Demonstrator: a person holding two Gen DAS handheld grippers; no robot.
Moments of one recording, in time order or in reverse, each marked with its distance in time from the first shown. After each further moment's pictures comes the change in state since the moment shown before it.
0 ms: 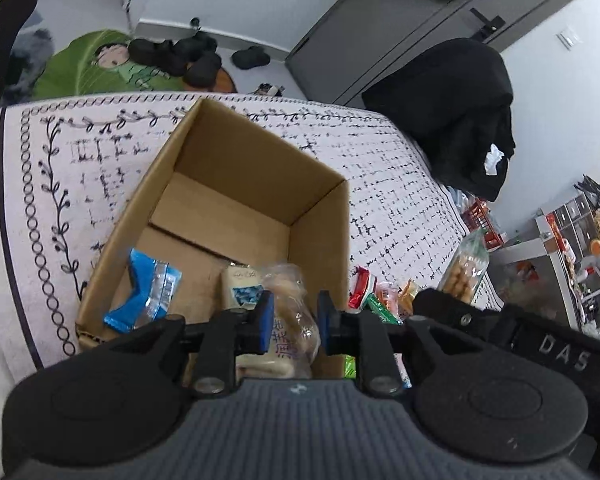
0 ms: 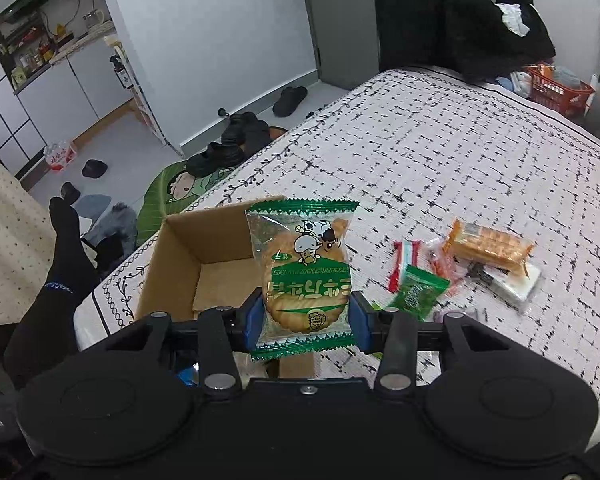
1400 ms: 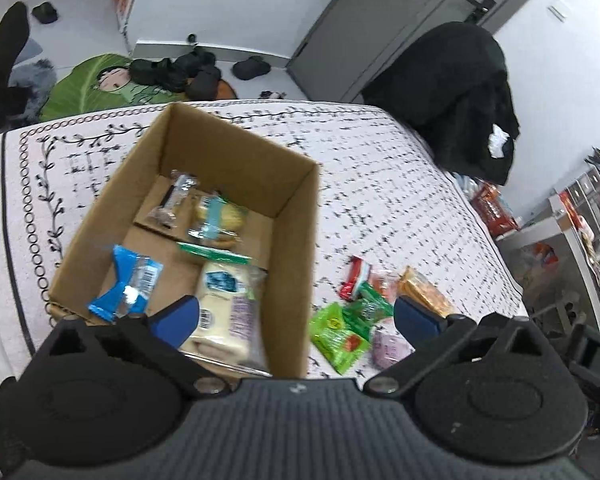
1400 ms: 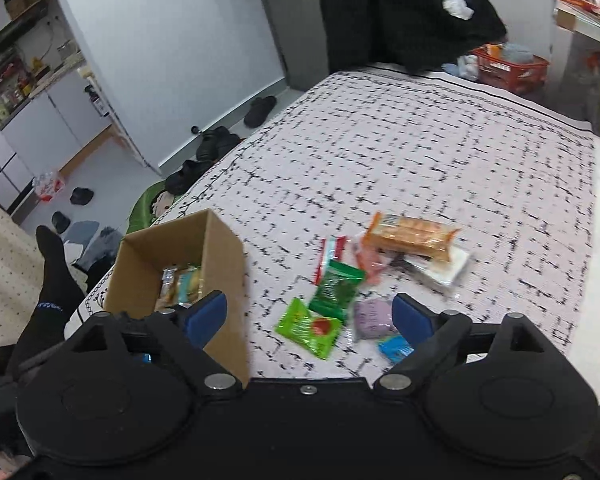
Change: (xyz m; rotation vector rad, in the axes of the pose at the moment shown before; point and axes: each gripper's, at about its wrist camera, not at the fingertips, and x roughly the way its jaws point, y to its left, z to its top) left arm -0.002 -0.049 -0.023 0.102 -0.037 0.077; right arm -0.038 -0.093 -0.013 0.120 -0.019 -0.020
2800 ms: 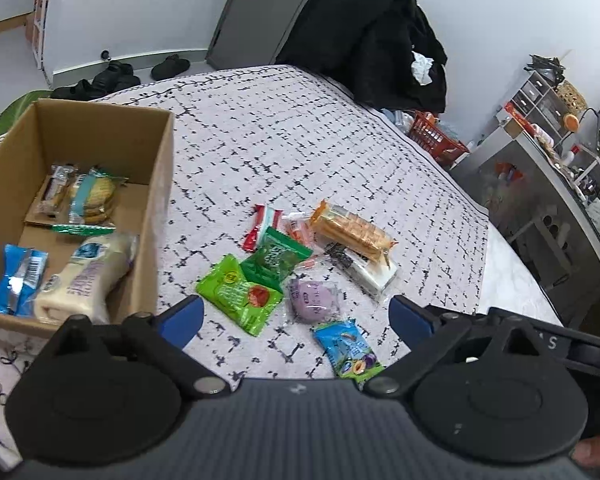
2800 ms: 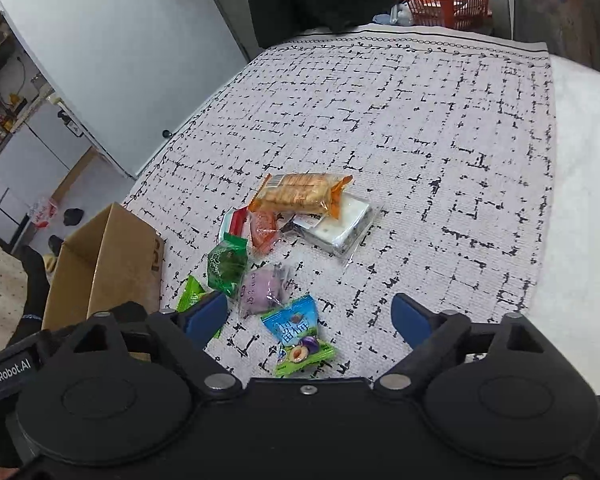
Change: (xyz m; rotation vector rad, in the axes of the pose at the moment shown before) left arm 0.035 -0.080 -0.055 0.248 0.038 -0.084; right arm 0.033 -0.124 -0.031 0.140 0.042 0.046
